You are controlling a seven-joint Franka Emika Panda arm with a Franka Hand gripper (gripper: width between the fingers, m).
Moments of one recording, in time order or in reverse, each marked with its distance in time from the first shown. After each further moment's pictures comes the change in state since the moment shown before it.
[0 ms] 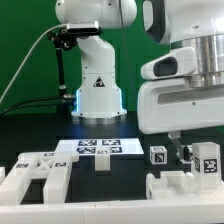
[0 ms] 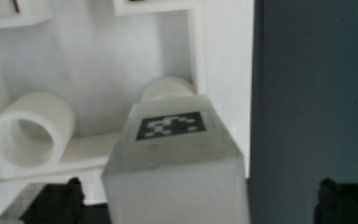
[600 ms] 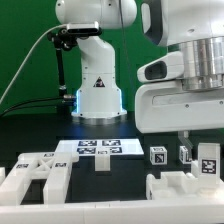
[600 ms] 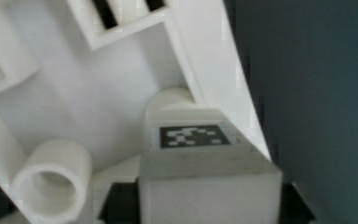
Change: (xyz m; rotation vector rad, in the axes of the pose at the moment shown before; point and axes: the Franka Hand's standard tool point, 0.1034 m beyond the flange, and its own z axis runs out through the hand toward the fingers) arm 0.000 0.002 0.001 0.008 -0.004 0.341
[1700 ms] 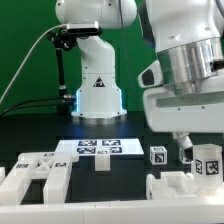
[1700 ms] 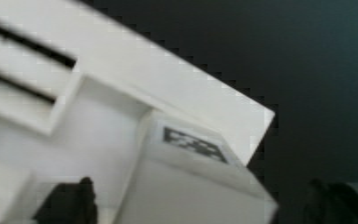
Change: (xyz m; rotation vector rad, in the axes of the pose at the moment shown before) arm 0.003 0.002 0.006 0.084 -0.026 0.356
